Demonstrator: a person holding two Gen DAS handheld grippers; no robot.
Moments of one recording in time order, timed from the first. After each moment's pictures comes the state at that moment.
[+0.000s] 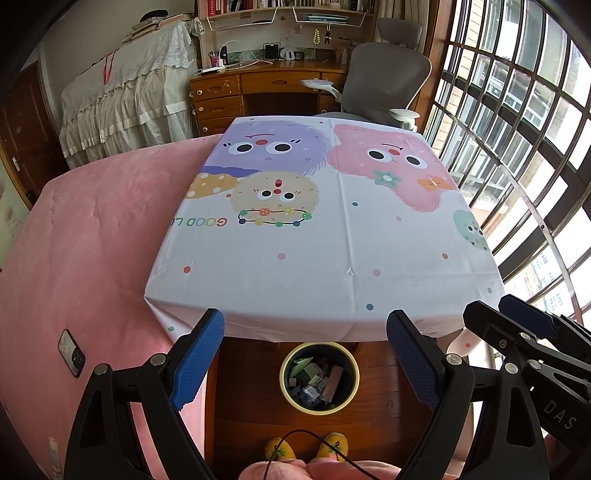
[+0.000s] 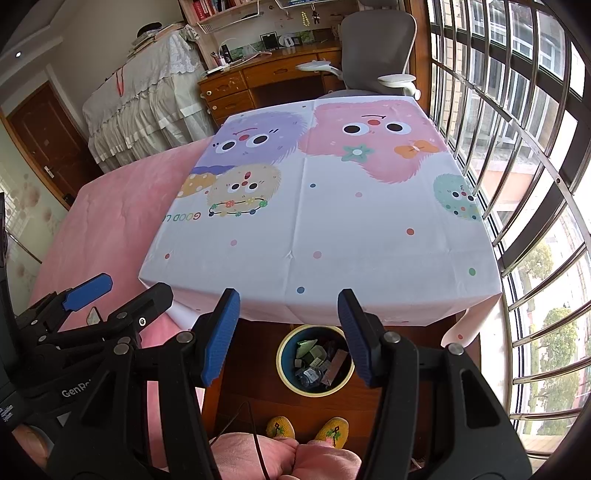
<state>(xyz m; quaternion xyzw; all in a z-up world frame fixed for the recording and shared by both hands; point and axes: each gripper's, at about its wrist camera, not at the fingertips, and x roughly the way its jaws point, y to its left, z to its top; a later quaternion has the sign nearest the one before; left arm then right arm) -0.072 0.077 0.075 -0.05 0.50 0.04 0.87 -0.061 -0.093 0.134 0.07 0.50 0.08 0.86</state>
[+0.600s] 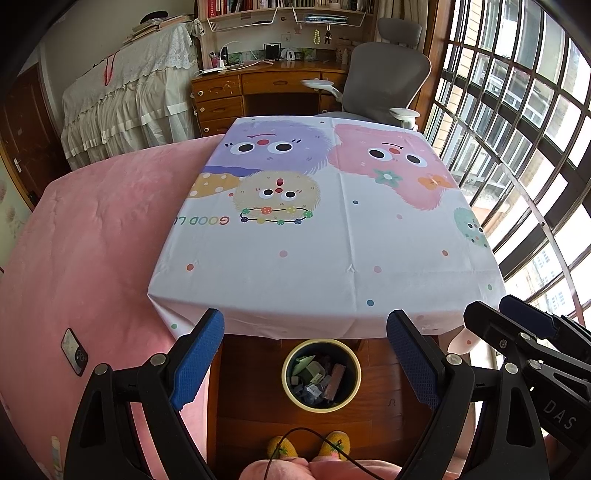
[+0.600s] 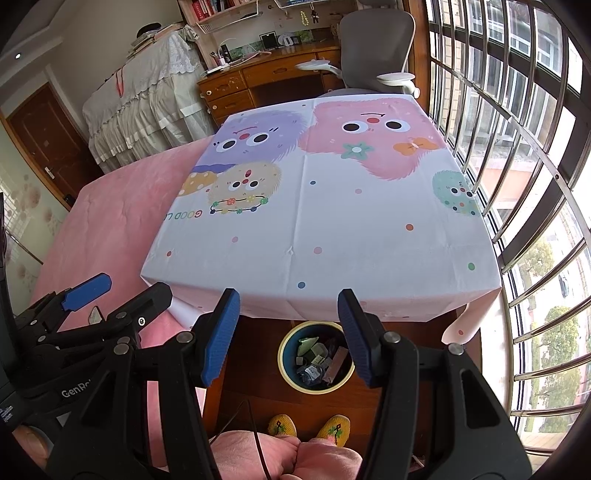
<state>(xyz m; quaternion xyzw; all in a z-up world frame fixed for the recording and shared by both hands) -0.073 0.076 0.075 -0.05 0.50 0.04 0.87 -0.061 -0.094 0.133 0.07 0.50 0.08 0.86</state>
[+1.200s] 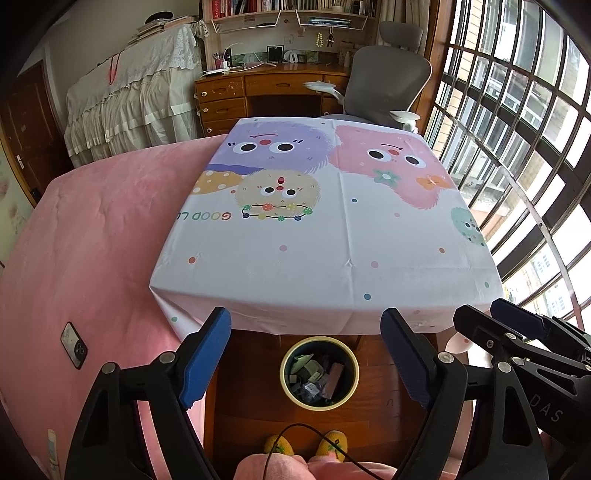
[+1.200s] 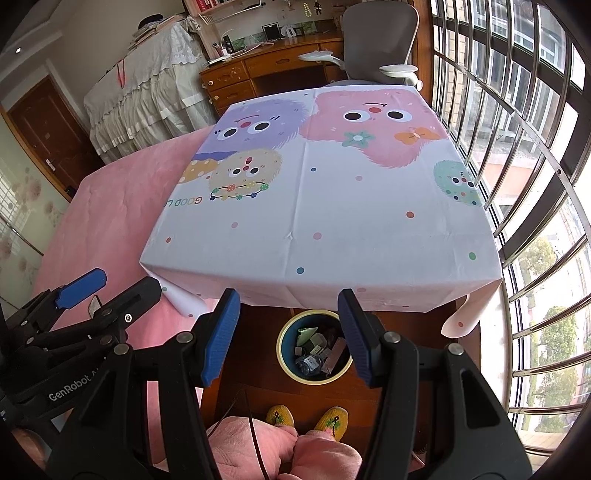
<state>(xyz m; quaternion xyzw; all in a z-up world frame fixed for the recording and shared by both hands) -0.098 0.079 0.071 -0.05 0.49 0.05 0.87 -0.072 -0.081 0.118 0.07 0.51 0.09 0.85</state>
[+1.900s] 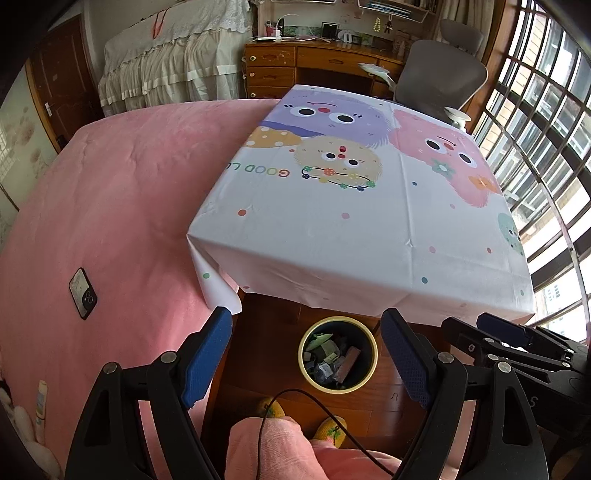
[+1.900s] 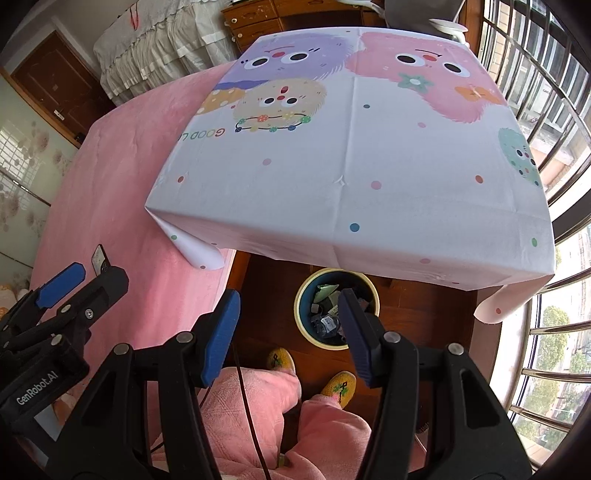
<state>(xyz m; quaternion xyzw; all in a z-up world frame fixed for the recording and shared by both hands) -0.115 0.146 0.032 -0.11 0.53 0.12 0.83 -0.028 -0.015 0.042 0.04 0.61 0.15 0.78</state>
